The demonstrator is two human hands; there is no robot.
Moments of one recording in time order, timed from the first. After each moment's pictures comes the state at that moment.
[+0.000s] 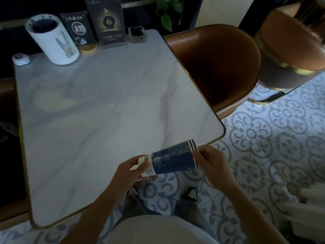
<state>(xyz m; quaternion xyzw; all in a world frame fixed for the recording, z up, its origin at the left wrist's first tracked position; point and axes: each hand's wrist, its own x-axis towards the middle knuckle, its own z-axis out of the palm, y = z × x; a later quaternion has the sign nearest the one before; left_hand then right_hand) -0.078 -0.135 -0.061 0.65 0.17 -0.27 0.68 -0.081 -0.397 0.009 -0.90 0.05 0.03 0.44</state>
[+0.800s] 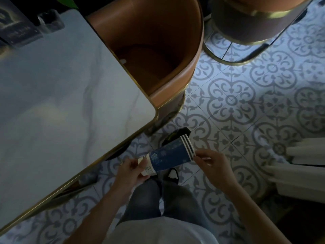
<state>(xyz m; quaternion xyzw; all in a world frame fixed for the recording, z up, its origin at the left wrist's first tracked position) -0.120 -0.426 -0.093 0.66 0.29 -0.32 0.61 -0.175 -0.695 -0.065 -0.88 0.12 0.08 0.46</state>
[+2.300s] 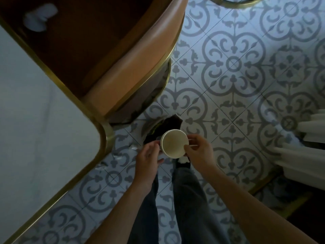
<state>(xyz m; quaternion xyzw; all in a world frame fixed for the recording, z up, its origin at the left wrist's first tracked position) -0.029 -0.576 -0.340 0.66 0.26 -0.36 0.60 -0.062 -0.745 -0.327 -0.73 0.41 0.15 0.53</state>
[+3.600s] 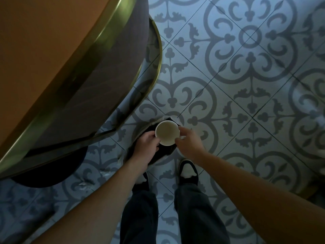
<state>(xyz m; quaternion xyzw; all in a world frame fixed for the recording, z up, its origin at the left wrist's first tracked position) 0.035 -0.658 -0.552 0.72 0.25 -0.44 0.48 -0.022 -0.798 -0.565 -0.73 0.37 0.25 0.51</state>
